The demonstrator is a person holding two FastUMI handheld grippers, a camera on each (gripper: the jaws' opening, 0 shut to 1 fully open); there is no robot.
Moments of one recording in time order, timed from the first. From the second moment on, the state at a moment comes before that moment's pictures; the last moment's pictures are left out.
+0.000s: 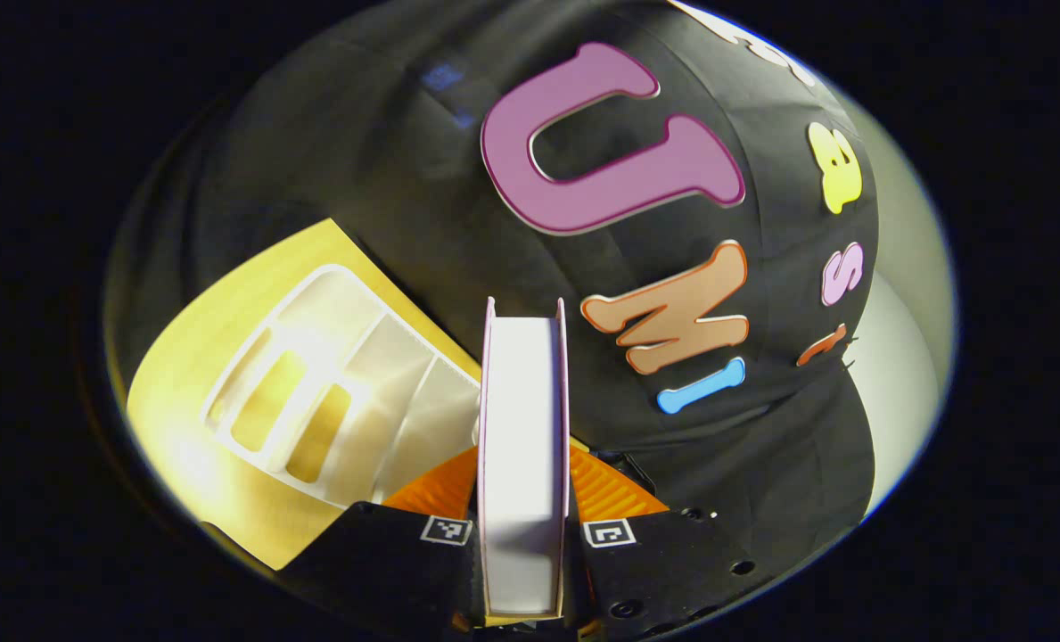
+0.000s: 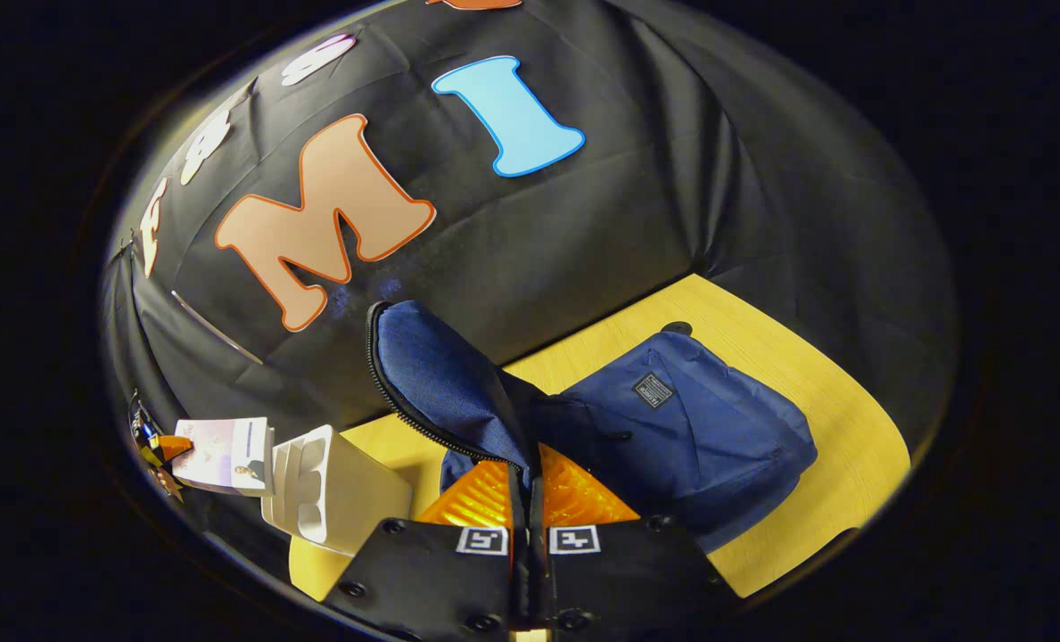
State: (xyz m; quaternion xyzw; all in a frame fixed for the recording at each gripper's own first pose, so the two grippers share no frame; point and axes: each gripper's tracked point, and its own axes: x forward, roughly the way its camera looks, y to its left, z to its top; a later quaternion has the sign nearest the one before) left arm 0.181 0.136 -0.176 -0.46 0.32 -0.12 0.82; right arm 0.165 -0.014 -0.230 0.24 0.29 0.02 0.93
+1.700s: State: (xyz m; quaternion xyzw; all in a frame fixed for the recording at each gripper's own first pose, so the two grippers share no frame) left arm 0.220 -0.176 -0.322 -0.46 0.49 -0.20 0.71; right arm 0.163 -0.025 -0.219 0.26 0.28 0.05 0.92
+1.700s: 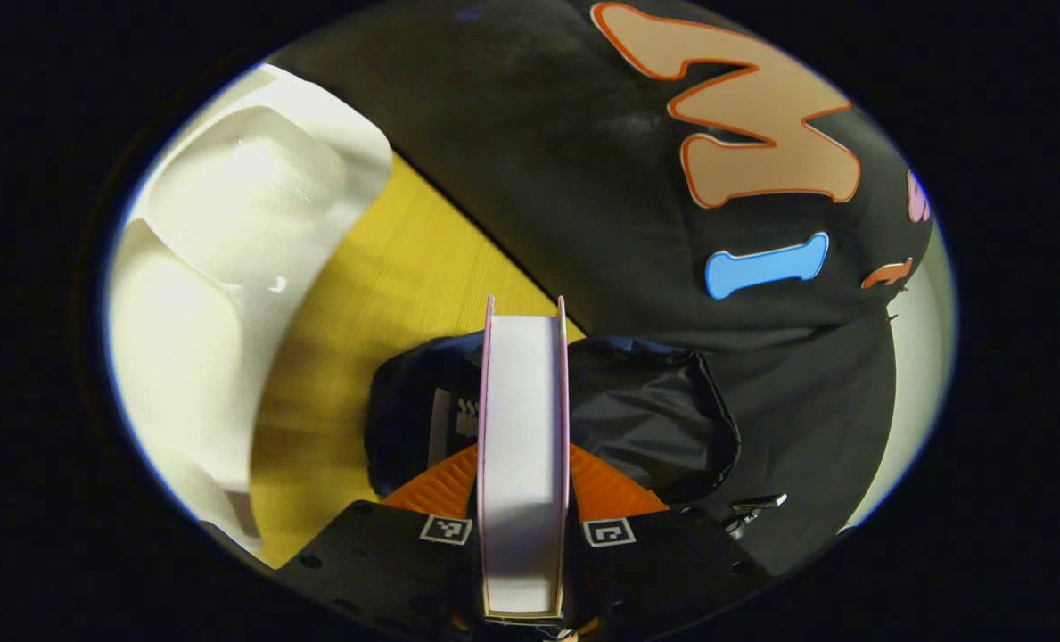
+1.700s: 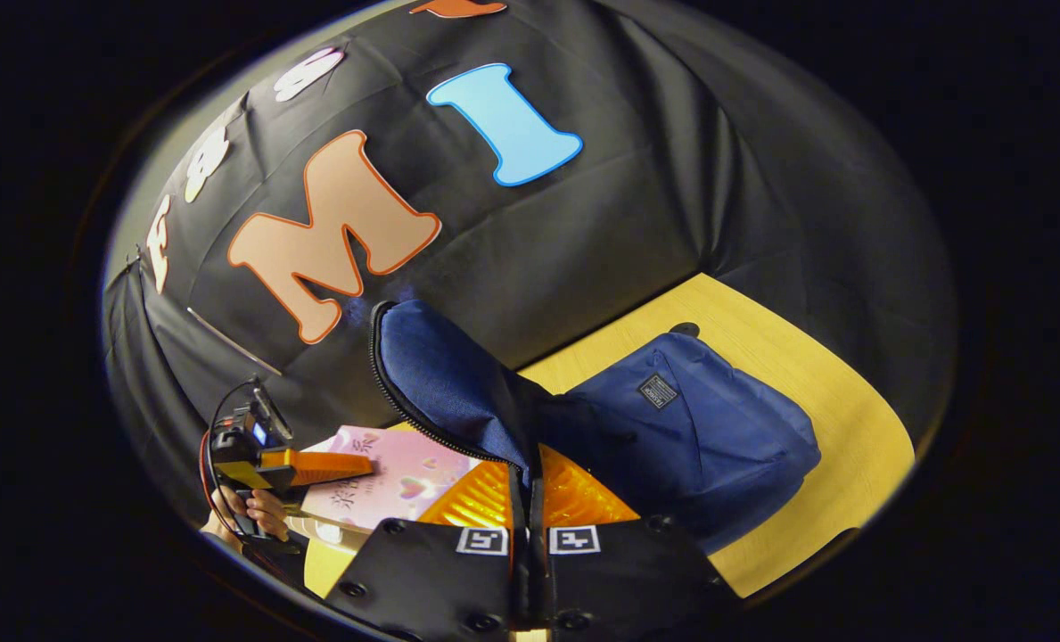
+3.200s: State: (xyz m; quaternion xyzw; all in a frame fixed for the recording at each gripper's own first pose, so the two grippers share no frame) left arm 0.218 -0.333 -0.375 -0.52 0.52 -0.20 0.65; right arm 0.161 -0.023 -0.207 0.26 0.26 0.07 0.93
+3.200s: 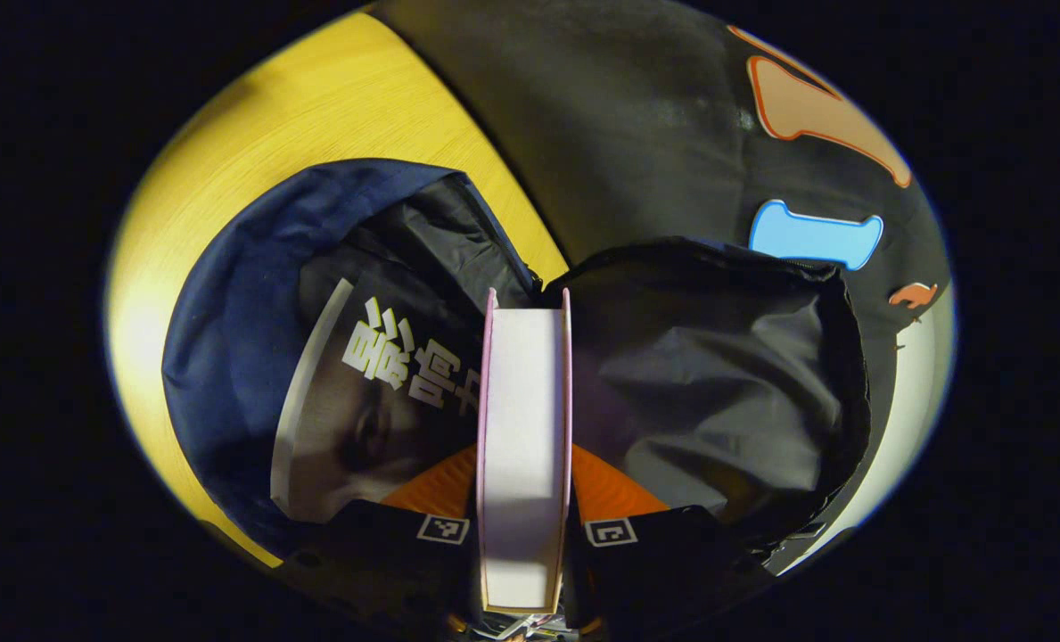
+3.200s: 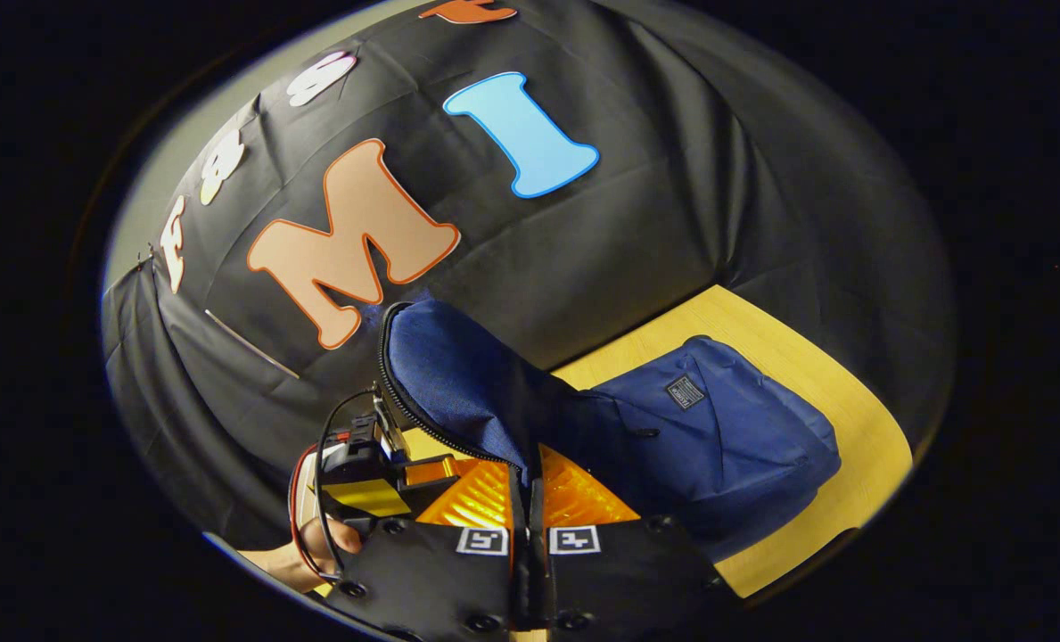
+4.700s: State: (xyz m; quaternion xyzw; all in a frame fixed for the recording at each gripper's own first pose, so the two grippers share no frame) left arm 0.186 -0.077 -0.183 0.02 0.18 -0.03 0.98; right arm 0.117 0.030 -0.253 0.12 0.30 0.02 0.94
